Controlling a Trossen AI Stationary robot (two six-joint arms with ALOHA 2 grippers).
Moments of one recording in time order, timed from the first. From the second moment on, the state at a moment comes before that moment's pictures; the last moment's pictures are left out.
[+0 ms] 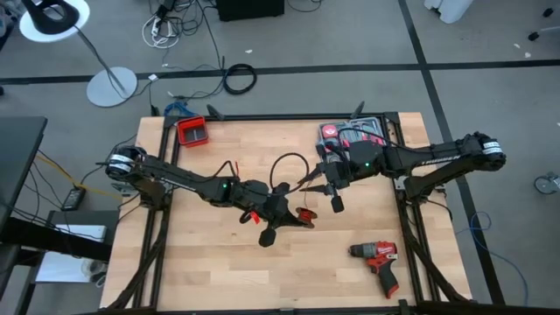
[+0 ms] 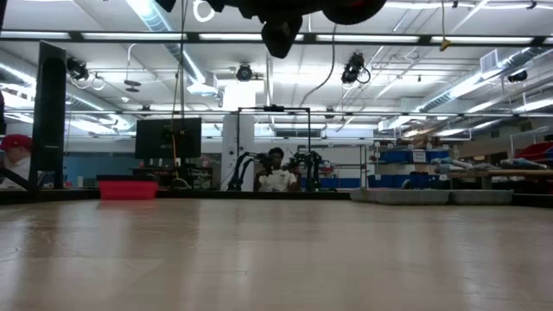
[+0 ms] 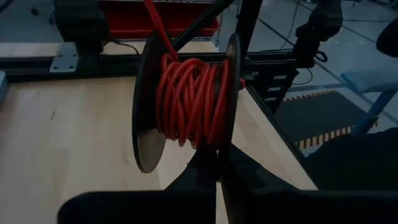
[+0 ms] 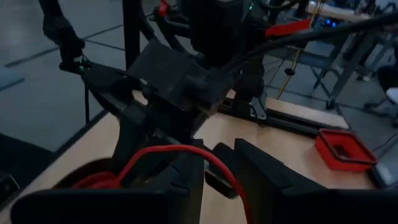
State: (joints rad) left arm -0.19 1.64 1.10 0.21 0.13 -0.09; right arm 0.08 1.20 0.97 0.00 -0.11 -0.21
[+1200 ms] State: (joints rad) left arm -0.16 1.65 1.28 0.00 0.13 0.27; right arm 0.02 1.26 1.00 -0.10 -0.31 0.21
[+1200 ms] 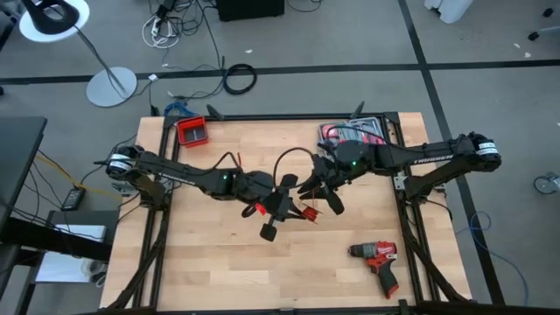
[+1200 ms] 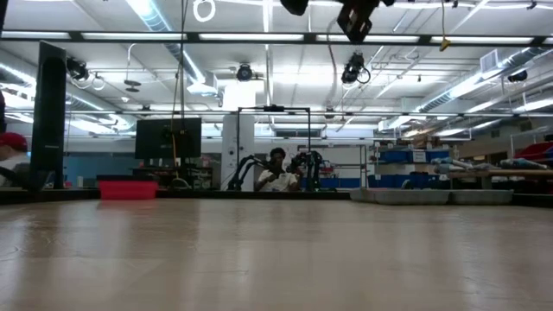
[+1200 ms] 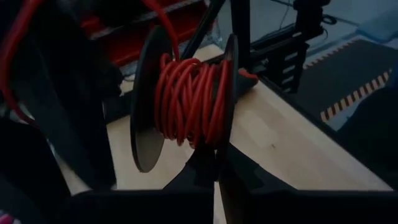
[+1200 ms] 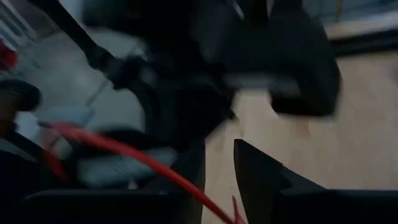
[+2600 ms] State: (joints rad) left arm -0.15 1.69 1.38 0.16 0.35 0.36; right arm -0.15 1.34 1.05 -0.50 -0.48 0.13
